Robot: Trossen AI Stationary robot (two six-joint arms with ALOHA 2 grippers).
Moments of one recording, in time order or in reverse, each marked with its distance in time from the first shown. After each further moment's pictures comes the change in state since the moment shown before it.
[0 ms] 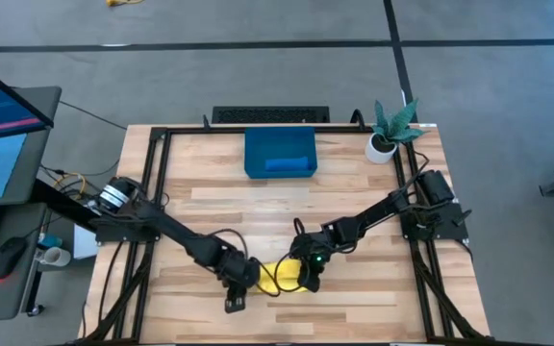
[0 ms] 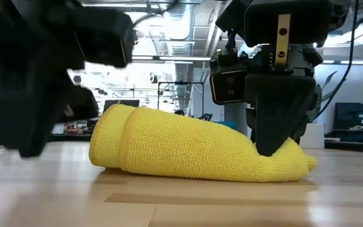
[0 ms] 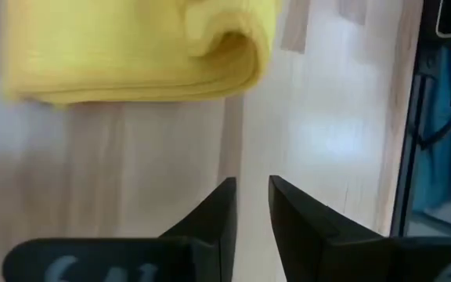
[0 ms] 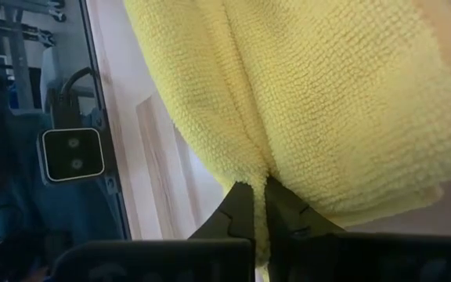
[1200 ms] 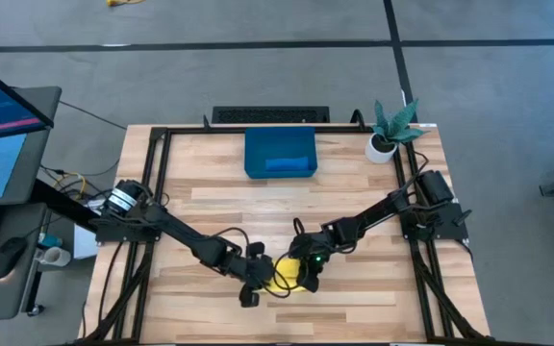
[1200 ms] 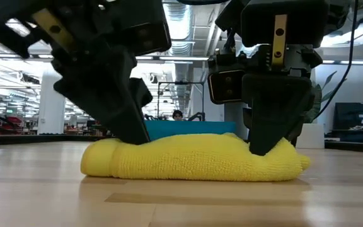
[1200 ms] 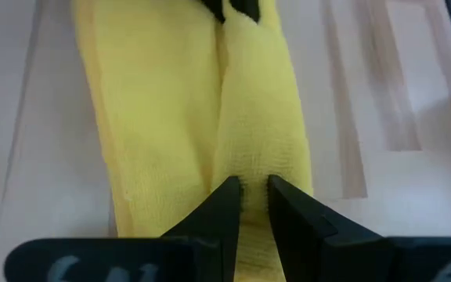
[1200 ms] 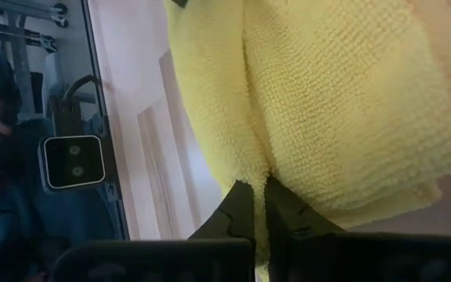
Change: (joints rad) left arm 0.014 0.073 0.001 0.245 -0.299 0.261; right arm -0.001 0.002 0.000 0.021 0.013 -0.002
